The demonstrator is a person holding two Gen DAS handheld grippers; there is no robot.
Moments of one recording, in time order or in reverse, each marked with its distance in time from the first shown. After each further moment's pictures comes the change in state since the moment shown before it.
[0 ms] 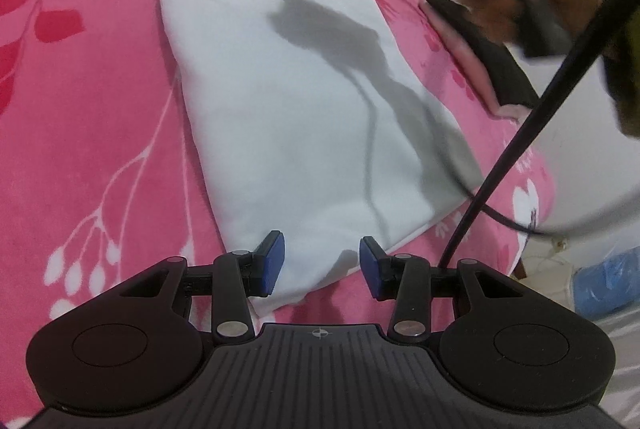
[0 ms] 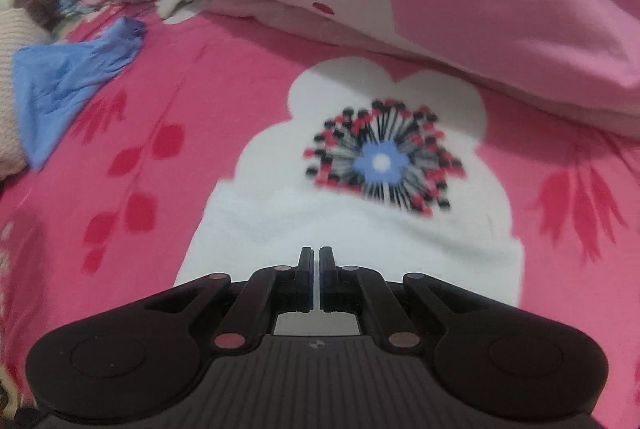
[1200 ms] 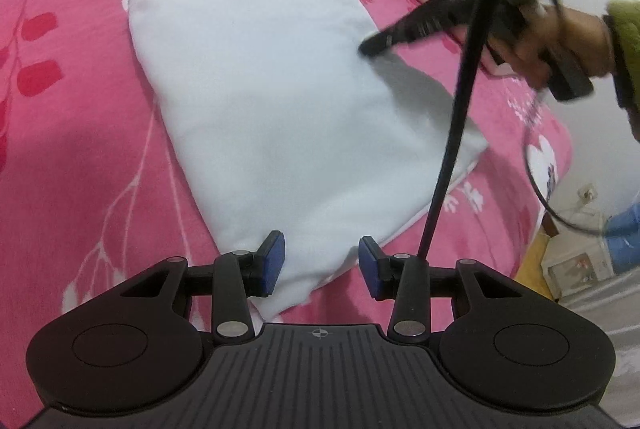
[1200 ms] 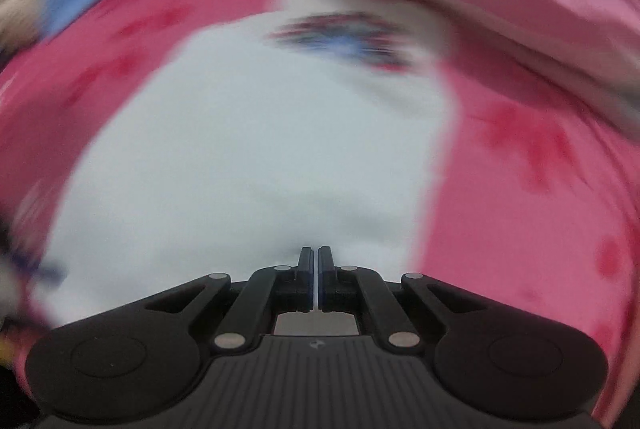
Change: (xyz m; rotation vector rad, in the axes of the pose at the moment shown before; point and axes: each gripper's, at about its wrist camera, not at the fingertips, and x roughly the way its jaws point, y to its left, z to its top) left arm 0.002 -0.022 -0.001 0.173 0.026 0.077; right arm -0.006 -0.044 -0.076 -0.152 0.046 -0.089
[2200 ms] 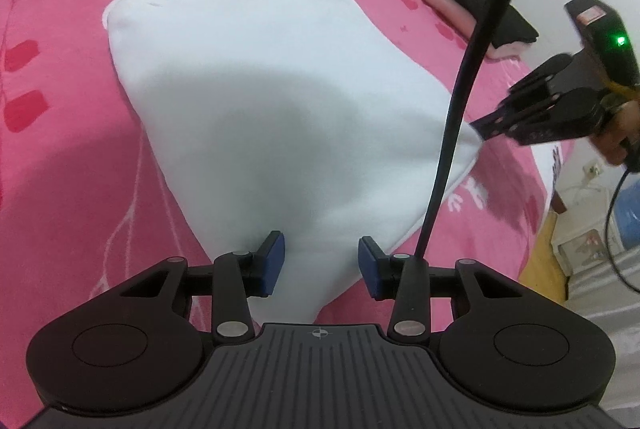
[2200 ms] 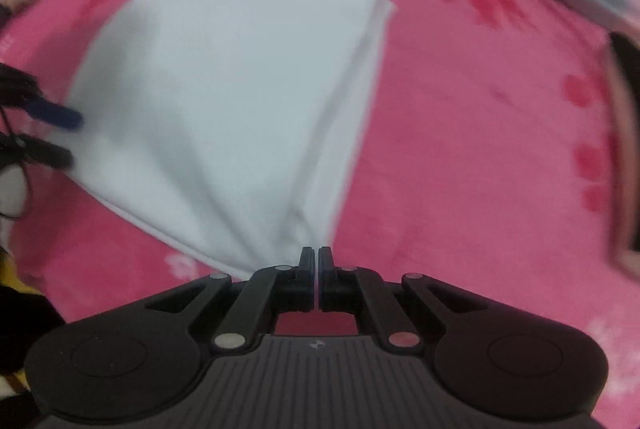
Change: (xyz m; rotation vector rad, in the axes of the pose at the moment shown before) left arm 0.008 -0.005 0.015 0.077 0.041 0.016; right arm -0.038 0.004 -0.115 0.018 0.118 -0.029
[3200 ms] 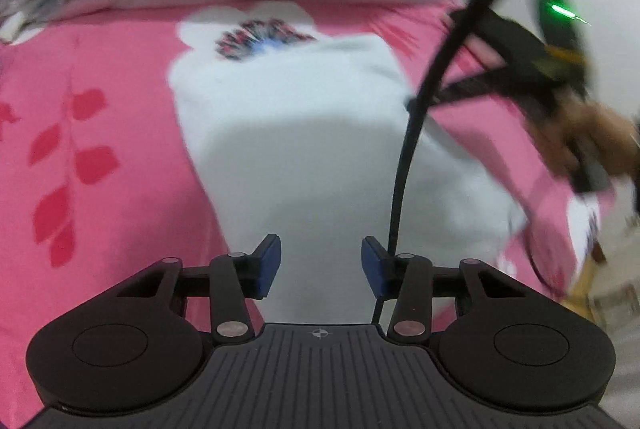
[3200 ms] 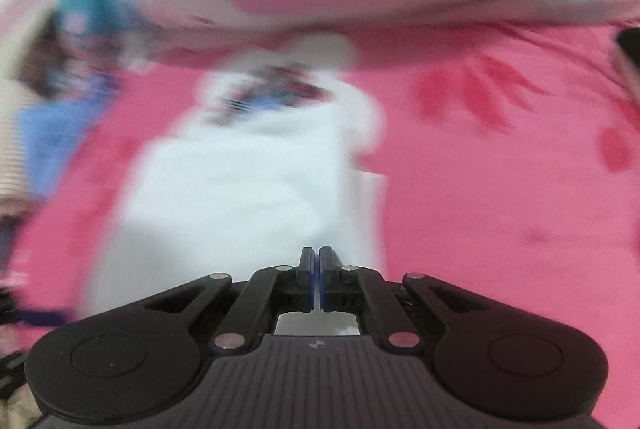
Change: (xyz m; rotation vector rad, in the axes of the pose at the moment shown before) left arm -0.024 -0.004 0.034 -0.044 -0.076 0.147; right arm 0.039 -0.056 0.100 0.386 -0.261 0.140
